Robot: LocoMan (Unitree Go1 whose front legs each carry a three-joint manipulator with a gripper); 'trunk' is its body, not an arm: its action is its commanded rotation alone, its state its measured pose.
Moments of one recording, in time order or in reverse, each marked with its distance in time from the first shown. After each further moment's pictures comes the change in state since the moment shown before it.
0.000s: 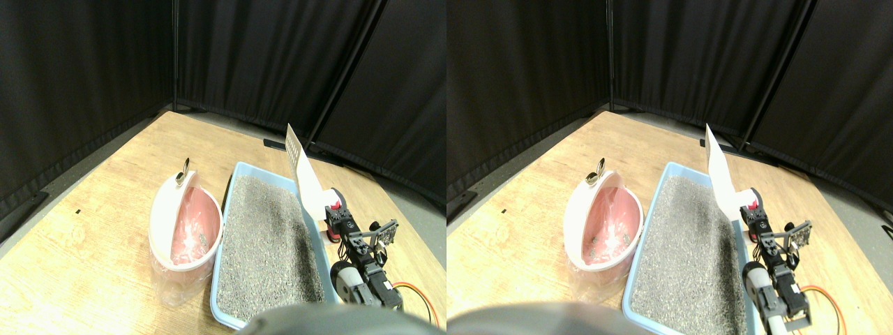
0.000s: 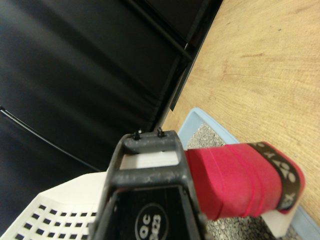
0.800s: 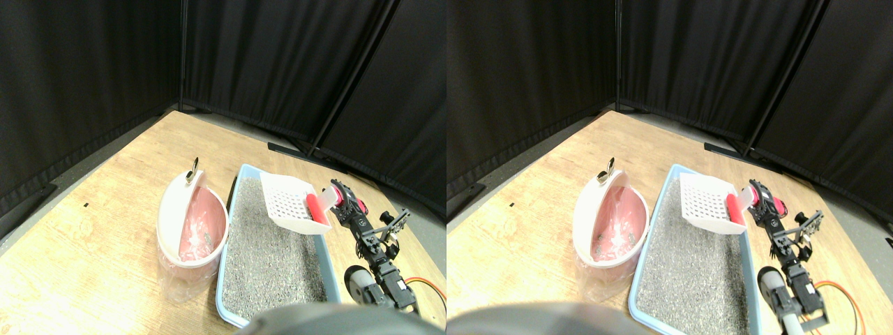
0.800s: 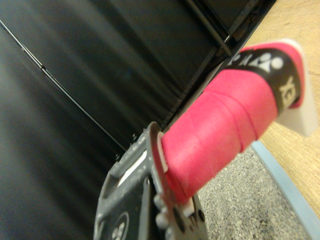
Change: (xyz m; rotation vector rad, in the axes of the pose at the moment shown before) right arm 0.004 0.029 0.002 -0.793 0.026 0.241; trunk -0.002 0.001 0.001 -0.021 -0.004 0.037
